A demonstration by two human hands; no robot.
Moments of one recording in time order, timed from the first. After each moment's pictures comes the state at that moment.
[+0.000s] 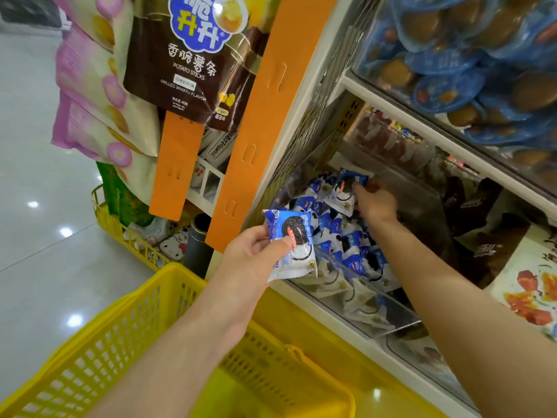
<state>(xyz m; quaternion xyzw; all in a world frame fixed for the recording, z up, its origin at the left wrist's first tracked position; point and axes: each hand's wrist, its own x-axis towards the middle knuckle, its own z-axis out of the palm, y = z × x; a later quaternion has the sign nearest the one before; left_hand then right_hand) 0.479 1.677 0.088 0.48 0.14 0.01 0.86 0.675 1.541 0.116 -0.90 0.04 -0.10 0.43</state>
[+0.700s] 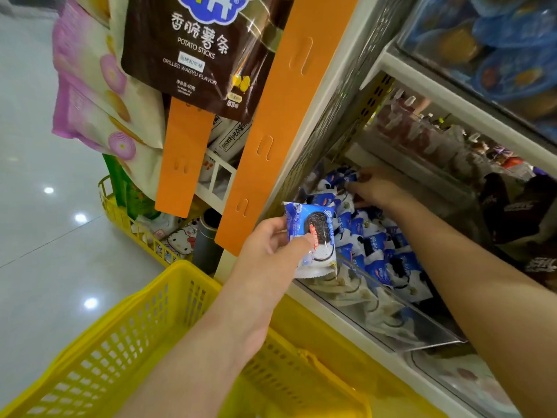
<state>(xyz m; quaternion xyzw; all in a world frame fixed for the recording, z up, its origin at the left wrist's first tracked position) 0.497 1.681 0.088 0.49 0.16 0.00 0.85 0.730 1.558 0.105 -0.96 -0.04 0.09 0.27</state>
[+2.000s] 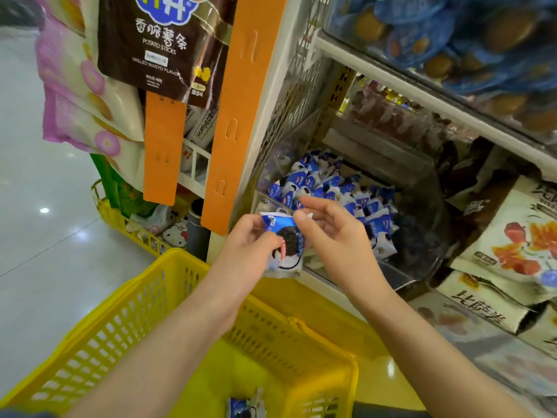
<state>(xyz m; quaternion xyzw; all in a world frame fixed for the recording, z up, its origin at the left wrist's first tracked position) 0.471 1.663 0.075 0.61 0.15 0.02 0.78 0.521 1.546 0.104 -0.84 -0.16 0.03 0.52</state>
